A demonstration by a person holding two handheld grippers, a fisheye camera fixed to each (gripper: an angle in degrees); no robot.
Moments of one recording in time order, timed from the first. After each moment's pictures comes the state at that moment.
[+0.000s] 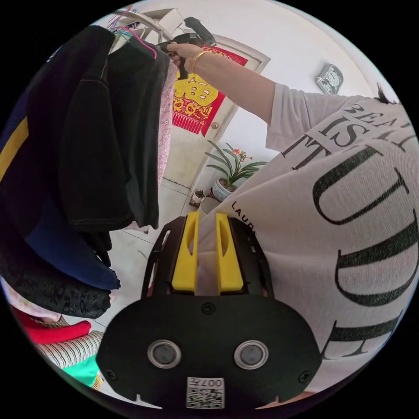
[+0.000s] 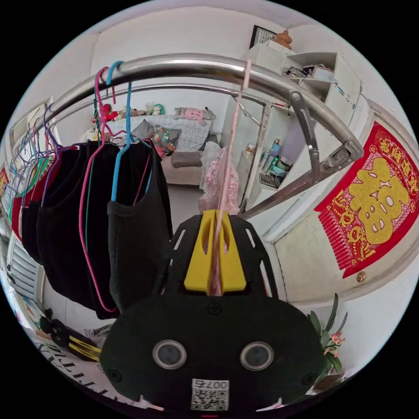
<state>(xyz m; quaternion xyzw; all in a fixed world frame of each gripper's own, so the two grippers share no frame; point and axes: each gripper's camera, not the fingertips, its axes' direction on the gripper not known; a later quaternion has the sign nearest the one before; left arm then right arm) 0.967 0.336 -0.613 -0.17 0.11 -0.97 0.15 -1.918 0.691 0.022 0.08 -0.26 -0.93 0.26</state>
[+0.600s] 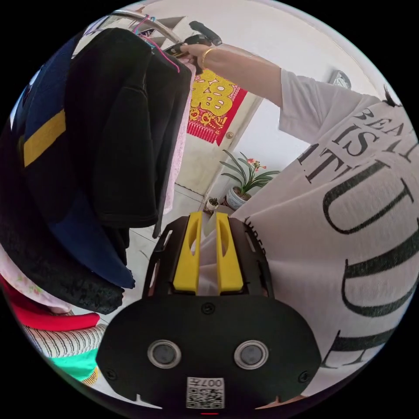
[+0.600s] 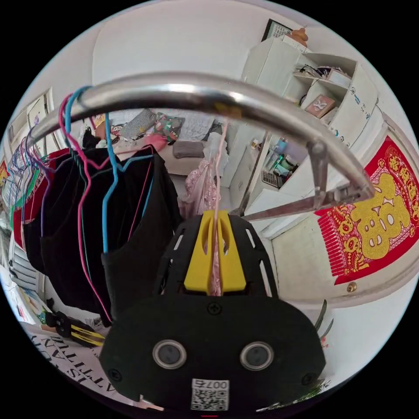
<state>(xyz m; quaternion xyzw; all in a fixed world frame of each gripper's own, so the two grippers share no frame) 0.947 0.344 -0.616 -0.22 0.07 -0.96 0.15 -1.937 0.765 -0.056 0.07 -0.21 -0.95 0.24</state>
